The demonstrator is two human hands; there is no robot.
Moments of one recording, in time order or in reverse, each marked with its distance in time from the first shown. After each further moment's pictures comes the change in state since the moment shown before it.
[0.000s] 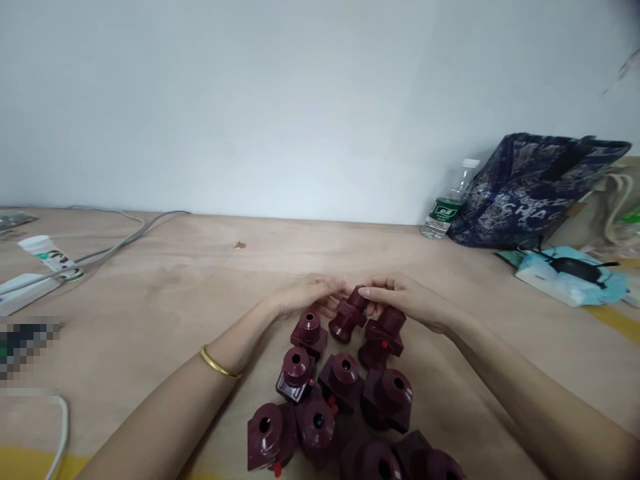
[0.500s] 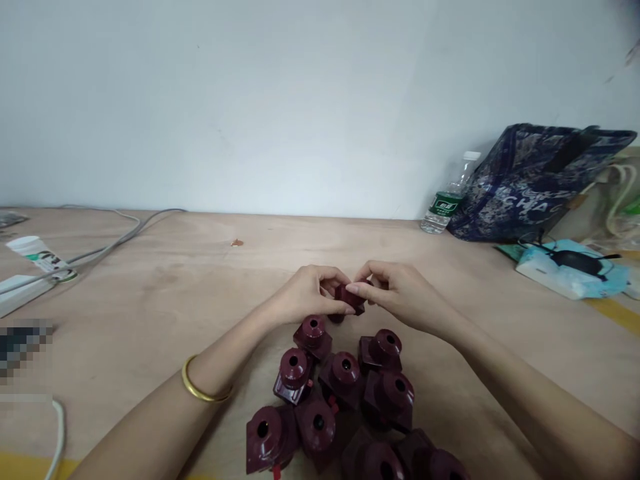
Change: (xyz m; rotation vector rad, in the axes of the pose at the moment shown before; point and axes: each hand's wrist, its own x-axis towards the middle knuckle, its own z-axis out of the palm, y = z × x) left_hand -0.009 0.014 0.016 0.484 0.208 0.228; right_hand -0.004 -0.019 0.014 -0.520 0.357 -0.171
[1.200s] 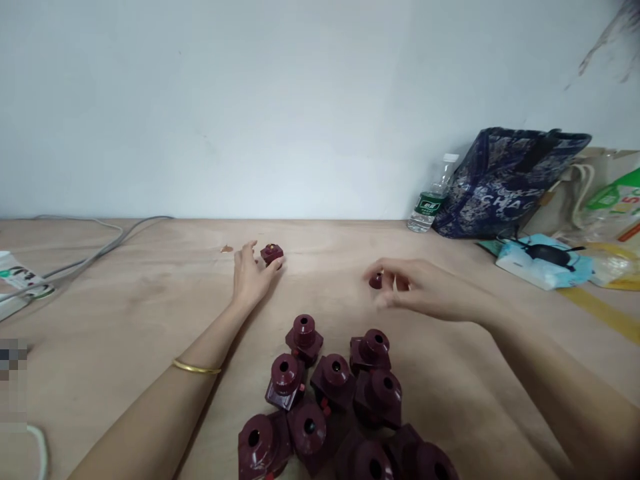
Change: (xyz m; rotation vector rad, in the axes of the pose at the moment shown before) left_hand 0.006 -0.069 -0.061 0.419 0.954 -0.193; right_hand -0.012 0.021 -0.039 -0.106 -0.245 -0.012
